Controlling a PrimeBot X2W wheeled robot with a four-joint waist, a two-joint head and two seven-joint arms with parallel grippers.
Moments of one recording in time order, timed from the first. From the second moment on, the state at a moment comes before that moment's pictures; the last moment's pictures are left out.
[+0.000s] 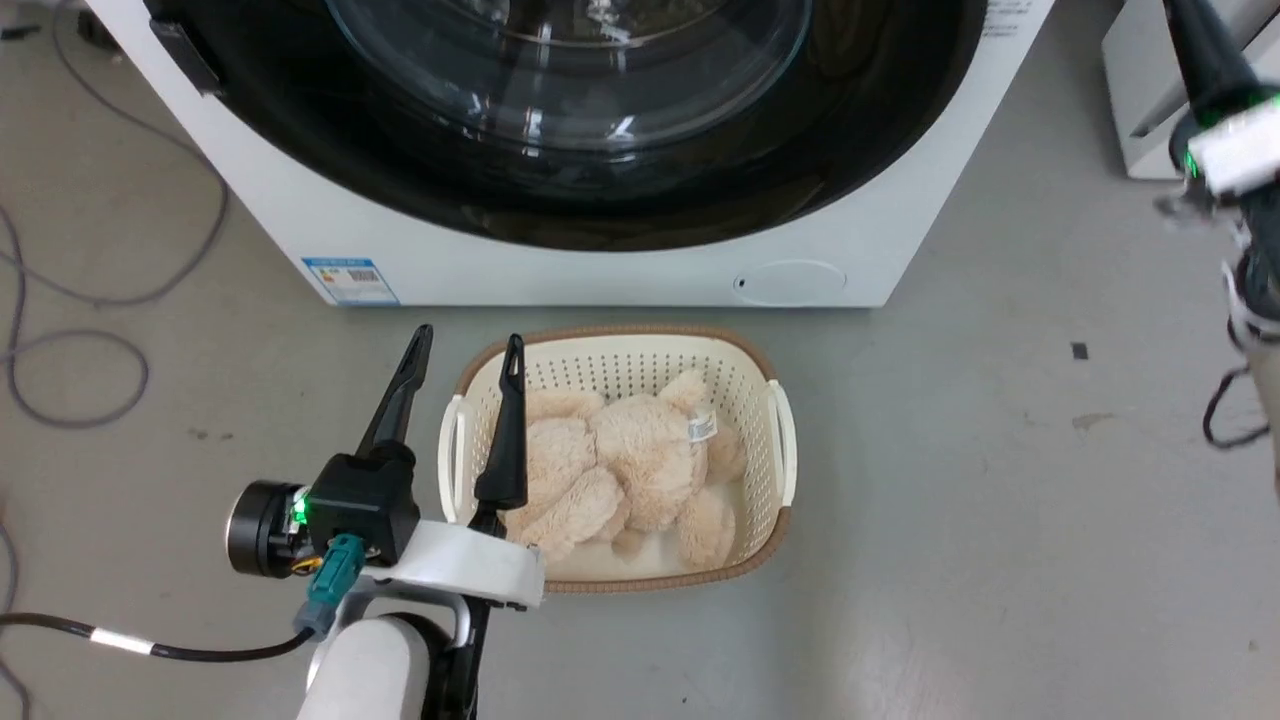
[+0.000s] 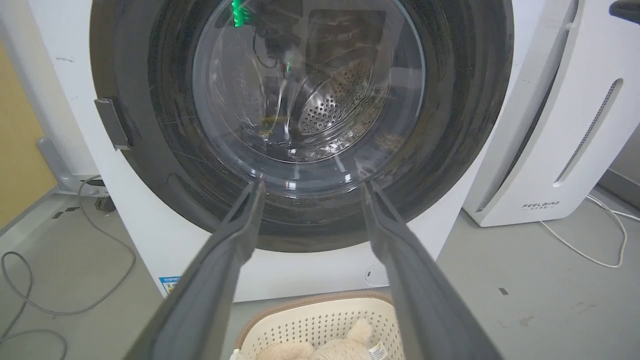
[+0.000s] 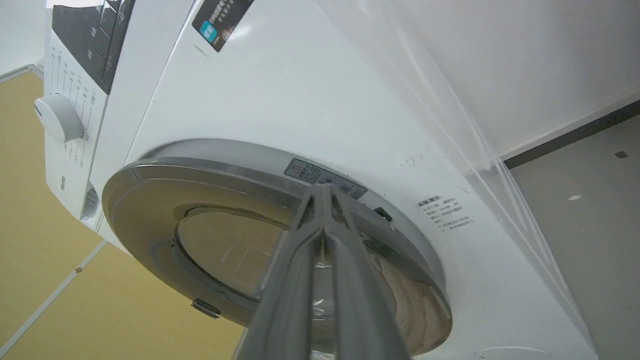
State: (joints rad) left arm -0.20 0.05 -0.17 -0.01 -0.09 0.05 -0.16; right arm -0.92 -0.36 0.22 0.56 1.22 0.13 0.04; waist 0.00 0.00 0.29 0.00
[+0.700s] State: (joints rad) left arm -0.28 0.05 -0.23 -0.04 -0.12 0.08 -0.20; right arm -1.39 -0.38 0.52 0.83 1.41 0.13 0.28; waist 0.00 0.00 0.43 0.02
